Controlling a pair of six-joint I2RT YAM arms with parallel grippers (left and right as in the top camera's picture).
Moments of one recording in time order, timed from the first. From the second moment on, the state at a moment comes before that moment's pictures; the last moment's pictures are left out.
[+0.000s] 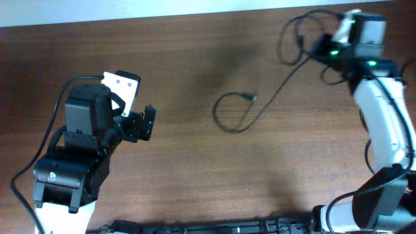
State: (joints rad) left arm -0.23 1.06 1.34 -1.01 -0.10 0.16; right arm -0.18 1.60 1.37 -0.47 -0.23 0.41
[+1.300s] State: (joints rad) left arm -0.23 1.06 1.34 -1.01 -0.10 0.16; right arm -0.52 1.94 1.38 -0.33 -0.15 0.29
